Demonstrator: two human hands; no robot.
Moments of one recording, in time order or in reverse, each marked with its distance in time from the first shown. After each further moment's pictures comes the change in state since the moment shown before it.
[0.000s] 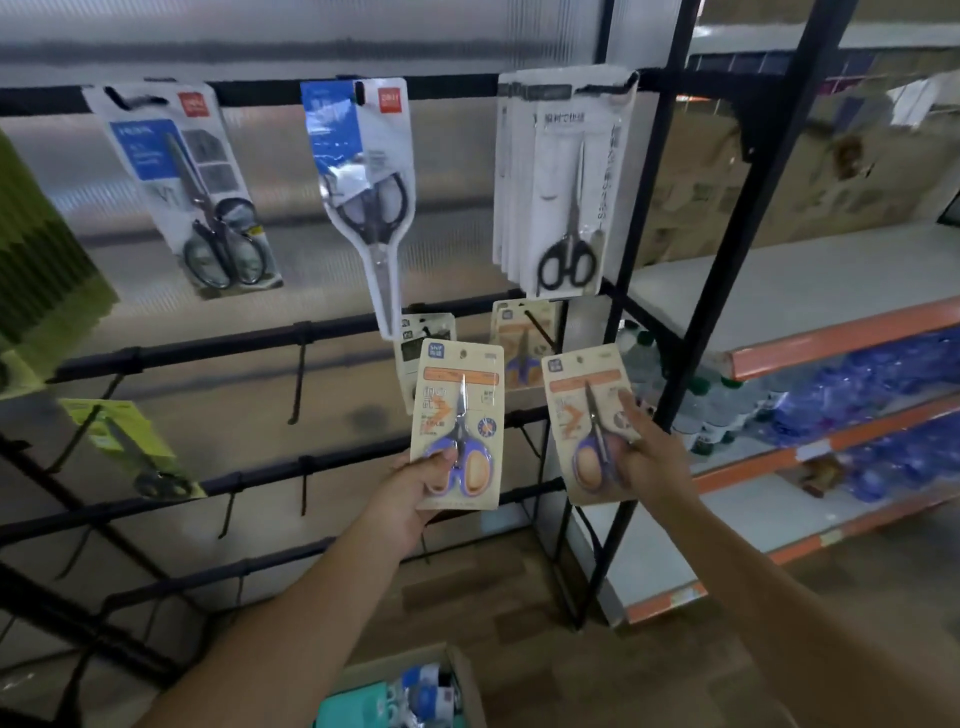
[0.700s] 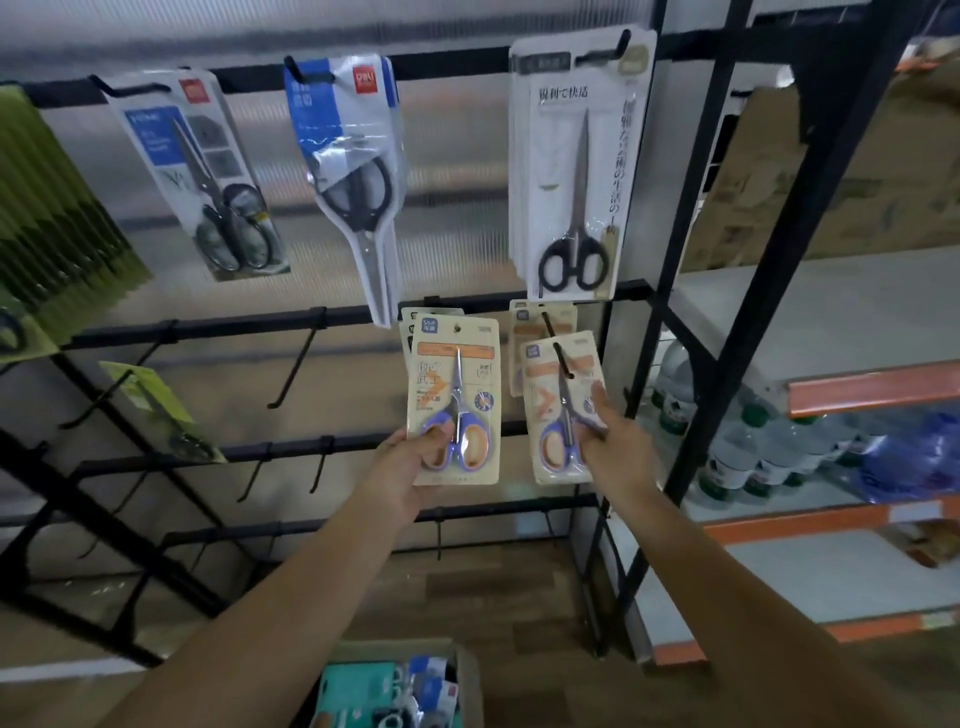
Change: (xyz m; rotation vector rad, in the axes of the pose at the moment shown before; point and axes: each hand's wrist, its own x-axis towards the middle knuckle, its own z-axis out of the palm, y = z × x) left_hand 0.024 -0.001 0.044 -0.078 0.251 0.039; right_hand 0.068 0.009 0.026 -0.049 -0.091 -0.099
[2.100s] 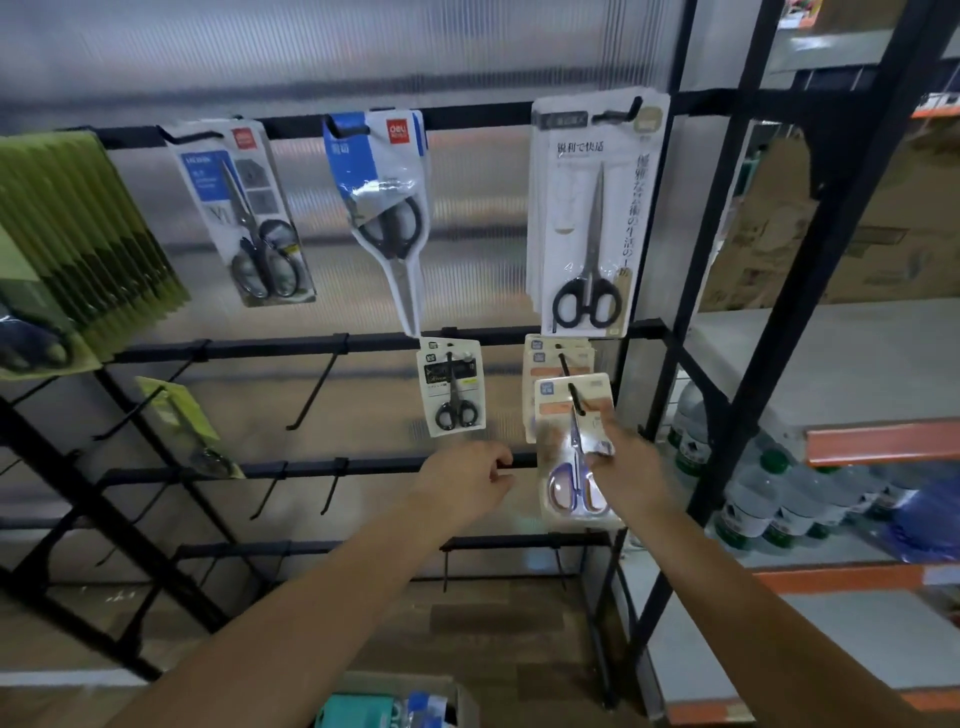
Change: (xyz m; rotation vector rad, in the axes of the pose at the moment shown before) left_hand 0.001 0.010 0.040 1.652 -0.086 0.535; right_hand 0.025 -0.007 -0.009 -0.343 -0.136 -0.100
